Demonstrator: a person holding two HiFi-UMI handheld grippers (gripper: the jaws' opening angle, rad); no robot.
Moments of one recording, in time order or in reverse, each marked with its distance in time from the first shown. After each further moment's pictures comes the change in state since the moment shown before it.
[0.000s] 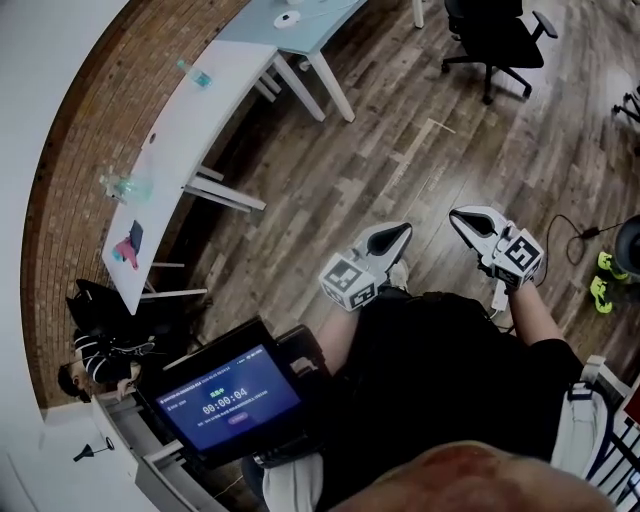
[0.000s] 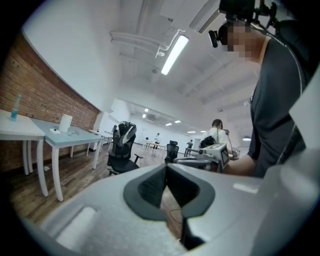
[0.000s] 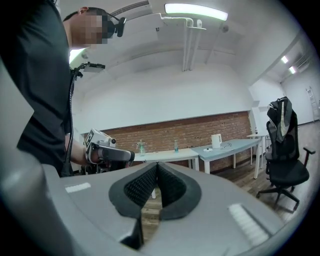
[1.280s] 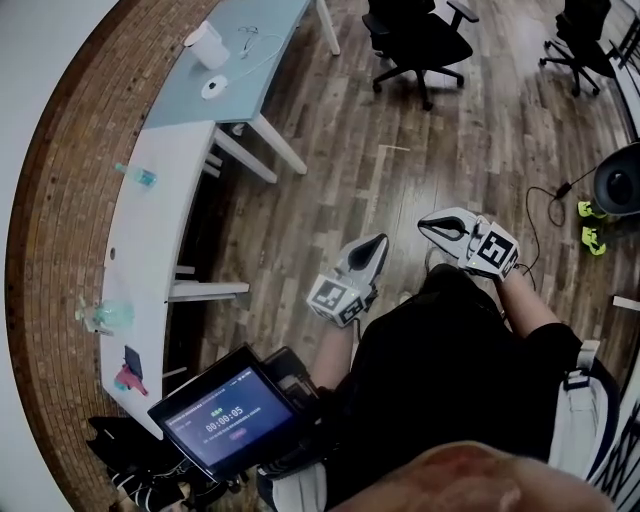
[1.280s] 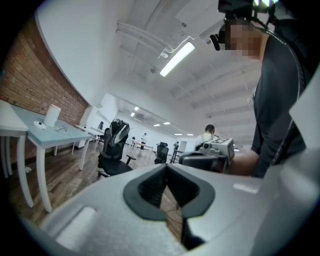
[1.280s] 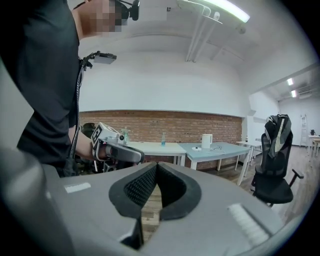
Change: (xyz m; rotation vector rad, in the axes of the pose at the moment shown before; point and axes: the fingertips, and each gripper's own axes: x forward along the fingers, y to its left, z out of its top) left arm 0.011 0.143 0.026 -0.043 0.015 -0.182; right arm 0.123 -0.044 0.011 -0.147 0.114 -0.153
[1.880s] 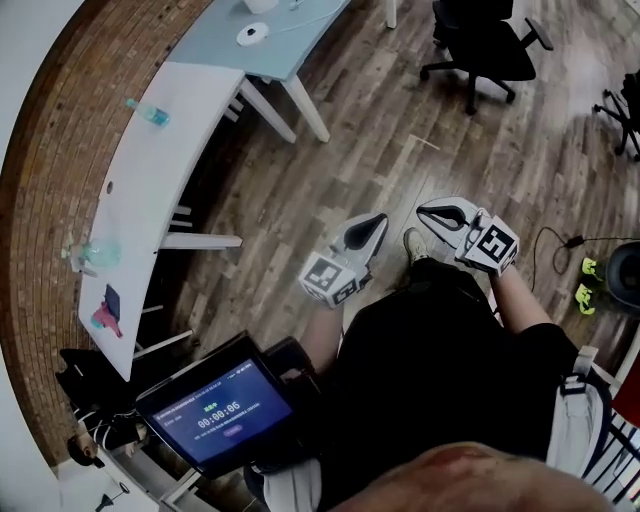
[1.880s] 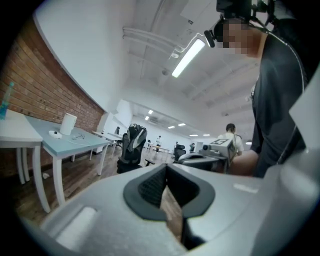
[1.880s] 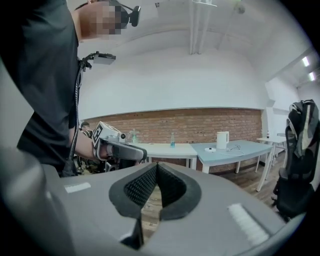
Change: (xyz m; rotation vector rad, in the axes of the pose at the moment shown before) left arm 0.033 0.099 0.021 0.026 -0.045 0.164; right arm 0.080 -0.086 0.004 0.042 -0.008 0.201
